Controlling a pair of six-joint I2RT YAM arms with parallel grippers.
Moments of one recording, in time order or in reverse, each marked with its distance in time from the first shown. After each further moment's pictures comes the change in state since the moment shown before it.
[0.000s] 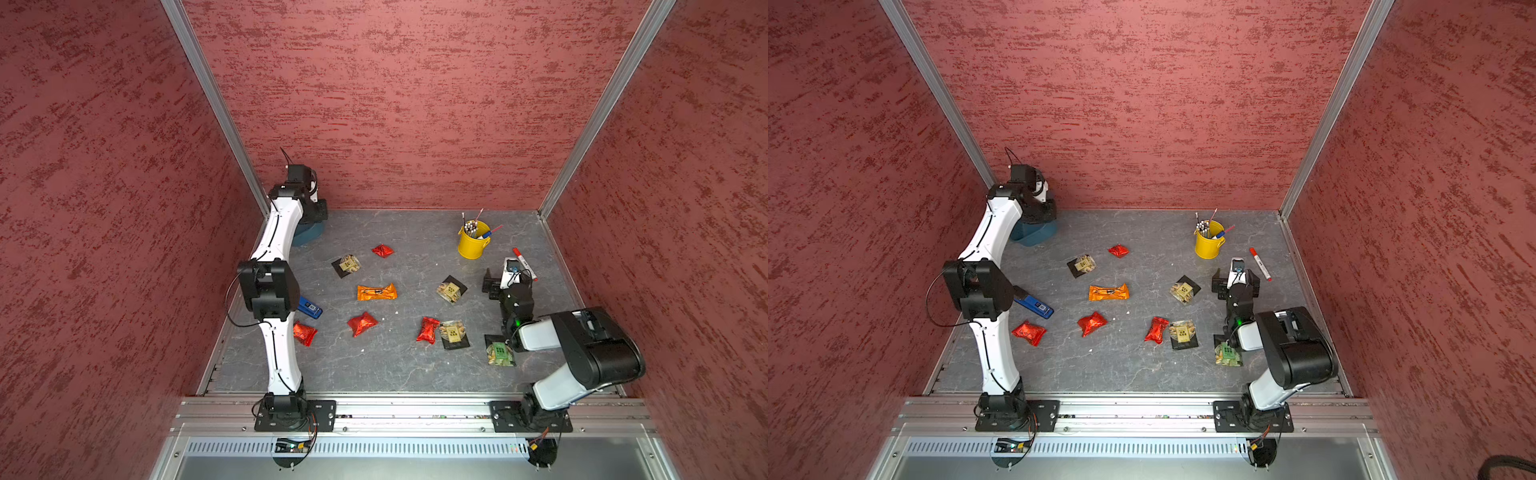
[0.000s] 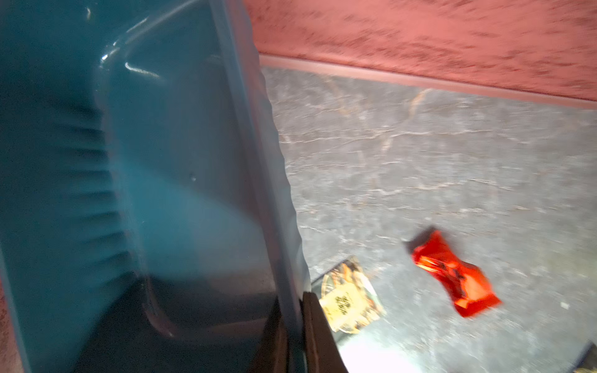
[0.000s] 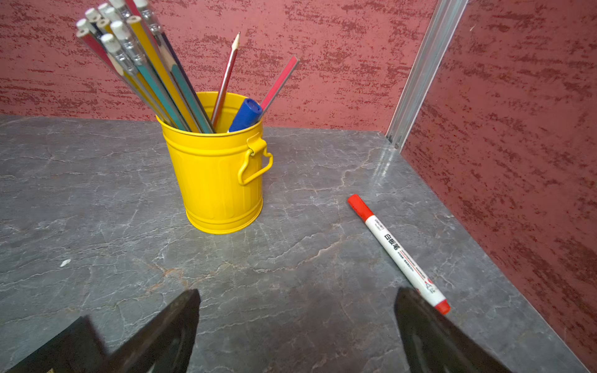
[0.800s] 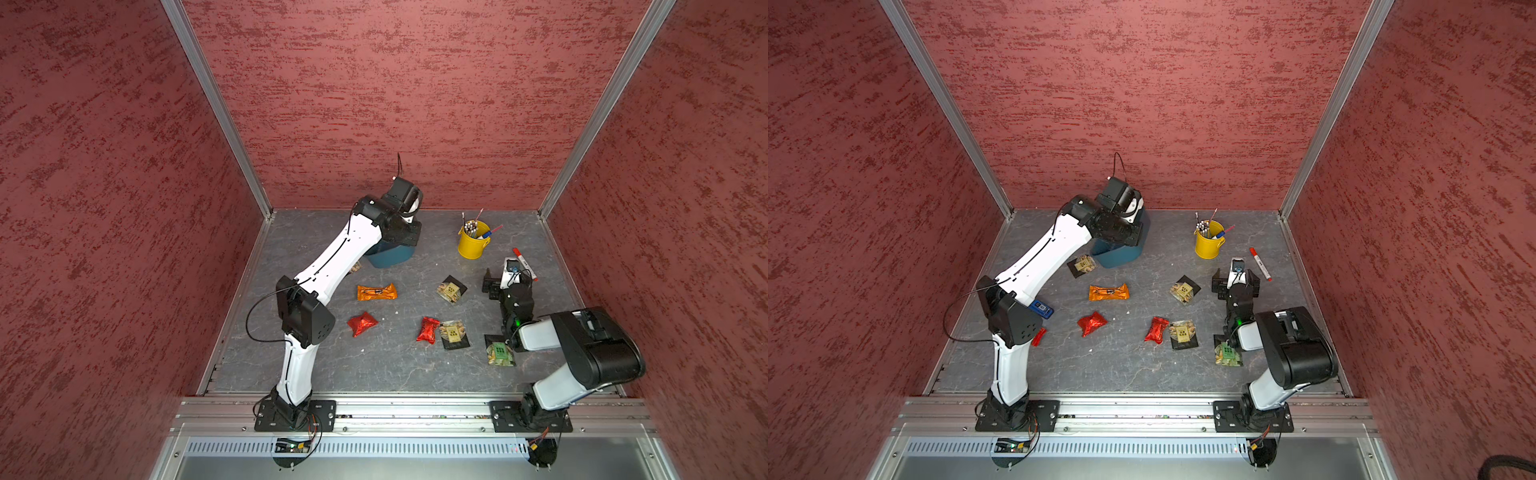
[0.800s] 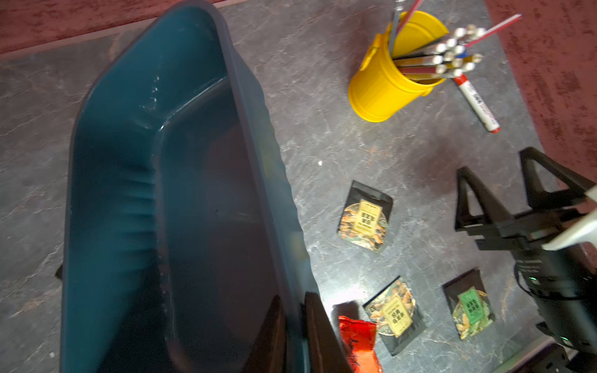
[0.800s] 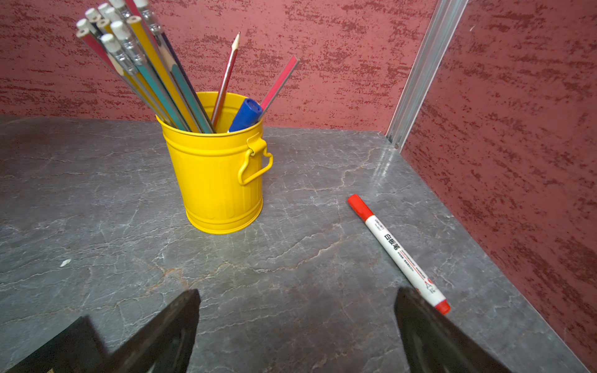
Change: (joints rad) left arm -0.645 -0.089 0.037 -0.116 -0.040 -0.186; right arm 0.000 0.000 0.000 0.000 0.000 0.000
